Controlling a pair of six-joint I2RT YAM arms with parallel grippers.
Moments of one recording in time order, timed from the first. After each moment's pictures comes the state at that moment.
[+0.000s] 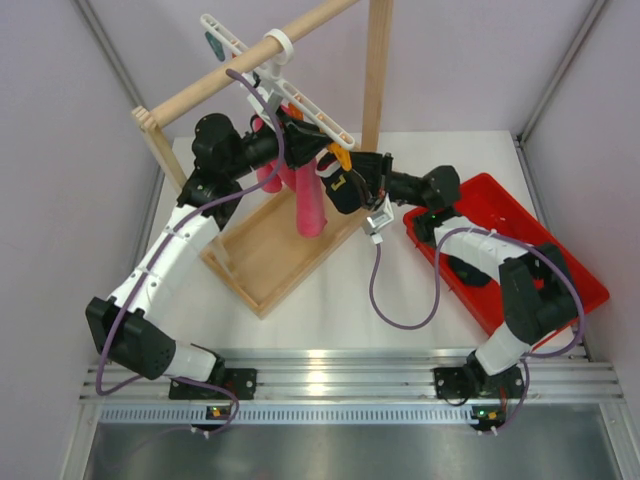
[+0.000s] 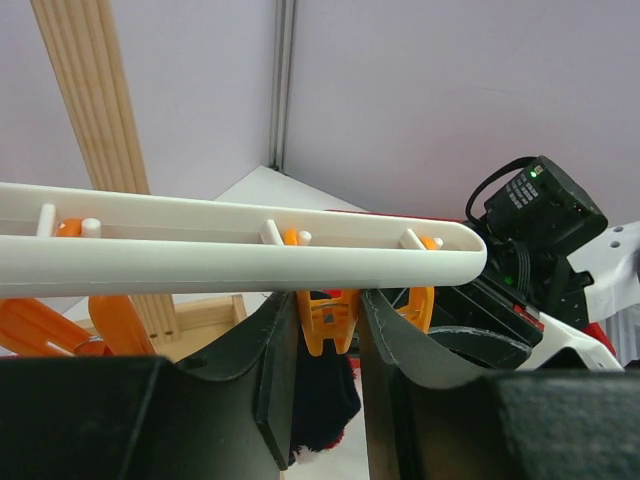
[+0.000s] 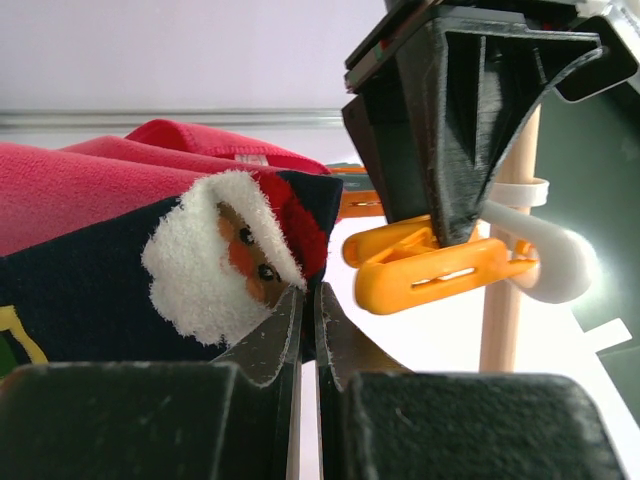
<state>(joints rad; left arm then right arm) -0.41 1.42 1.44 0.15 0.67 -0.24 0.47 1.61 1.02 1.08 -0.97 -1.36</state>
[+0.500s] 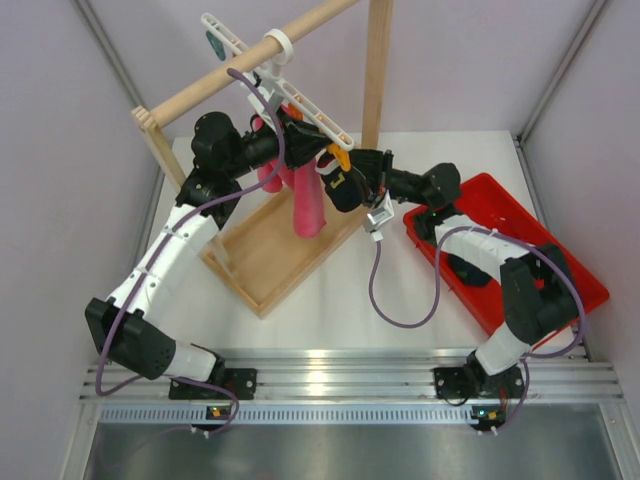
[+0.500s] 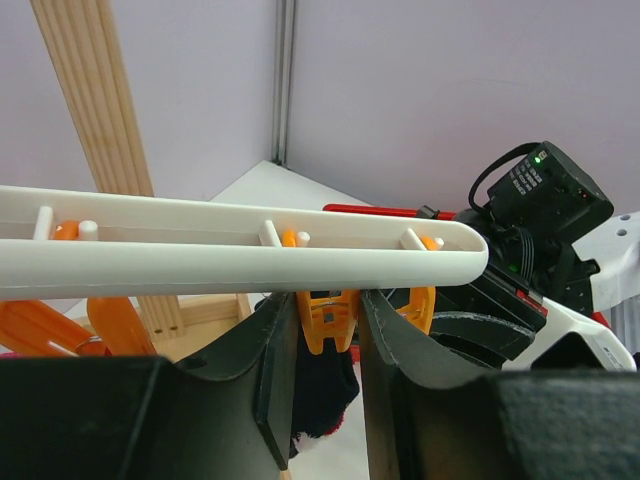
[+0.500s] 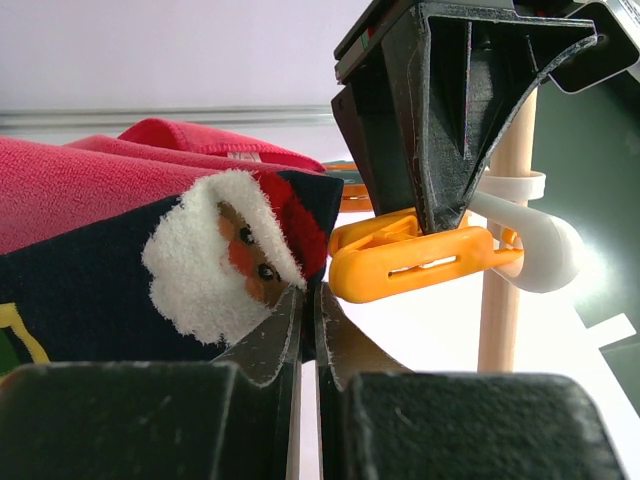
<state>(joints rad) -0.41 1.42 1.46 0.11 0.68 -0.22 0.46 1.60 1.04 1.05 -0.97 -1.35</state>
